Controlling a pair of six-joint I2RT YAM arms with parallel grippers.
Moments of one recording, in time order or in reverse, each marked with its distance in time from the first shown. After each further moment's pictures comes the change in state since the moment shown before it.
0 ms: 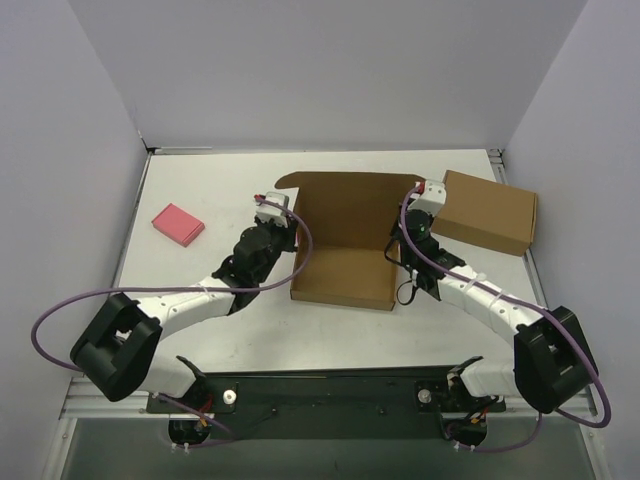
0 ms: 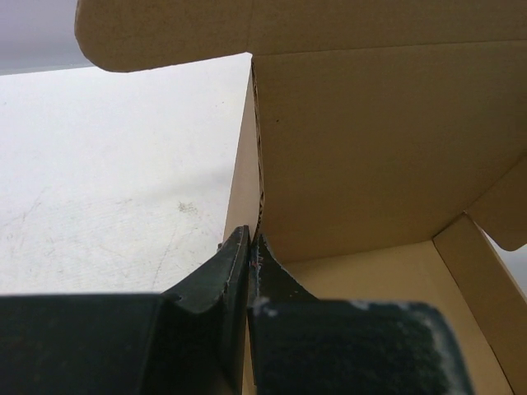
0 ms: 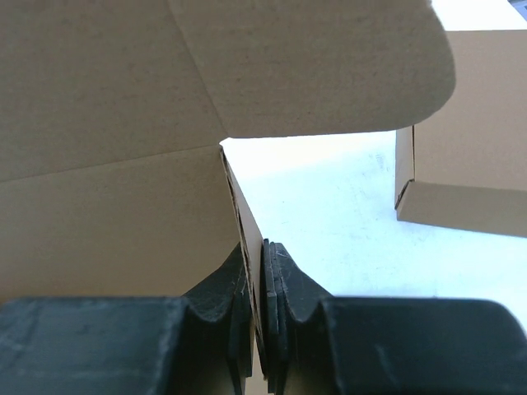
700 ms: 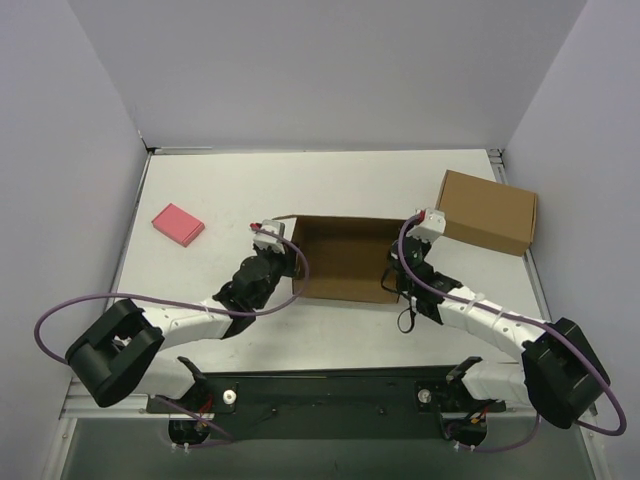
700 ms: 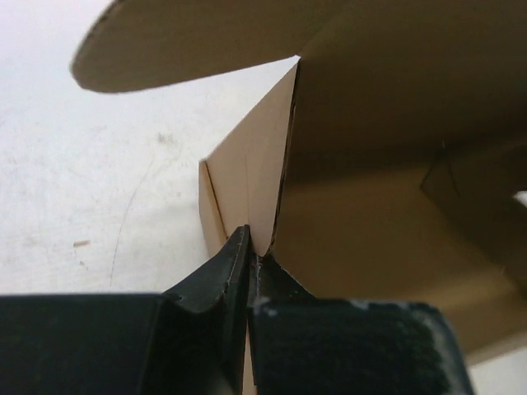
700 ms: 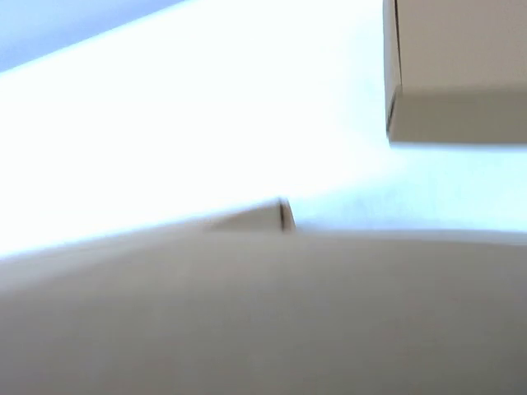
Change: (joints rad) left arm -0.092 -0.048 -0.216 0.171 -0.089 -0.092; right arm 0.115 -0.099 -0.168 0.031 0.155 0.142
